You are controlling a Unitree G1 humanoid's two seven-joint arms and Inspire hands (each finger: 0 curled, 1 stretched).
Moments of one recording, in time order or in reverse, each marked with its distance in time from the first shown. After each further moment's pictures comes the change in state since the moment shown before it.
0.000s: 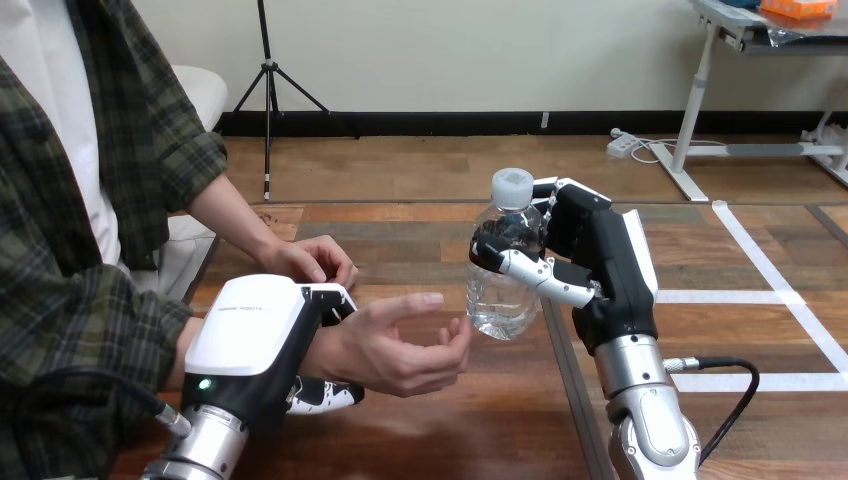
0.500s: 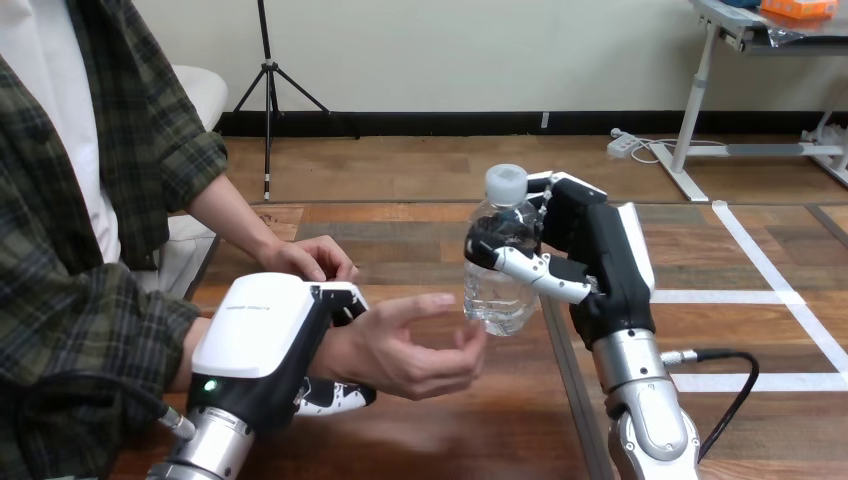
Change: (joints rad) left arm 0.022 0.000 0.003 -0.047 -0.003 -0.033 0.001; right arm -0.007 -0.003 0.006 -0.013 -0.026 -0.002 -0.003
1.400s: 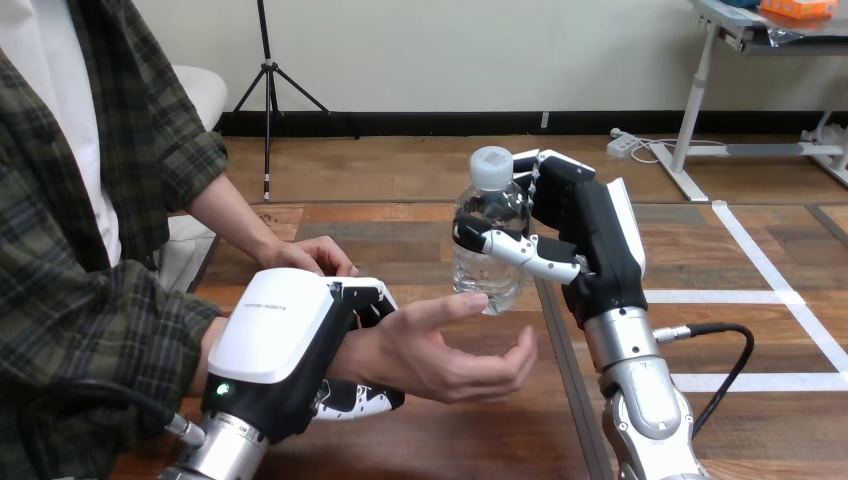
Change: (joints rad) left arm 0.044 -0.014 0.011 -0.096 -0.006 -0.069 -0.003; right arm -0.051 -0.001 0.002 0.003 -0.046 0.001 -0.017
